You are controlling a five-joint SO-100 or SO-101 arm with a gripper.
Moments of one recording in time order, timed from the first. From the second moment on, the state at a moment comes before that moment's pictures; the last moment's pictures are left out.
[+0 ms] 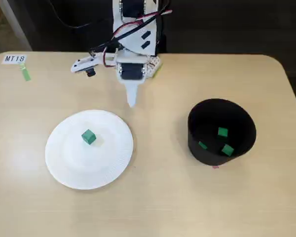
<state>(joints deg) 12.3 107.8 100.0 75.0 3.4</state>
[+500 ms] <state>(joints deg) 28.6 93.6 99.0 77.6 11.5</state>
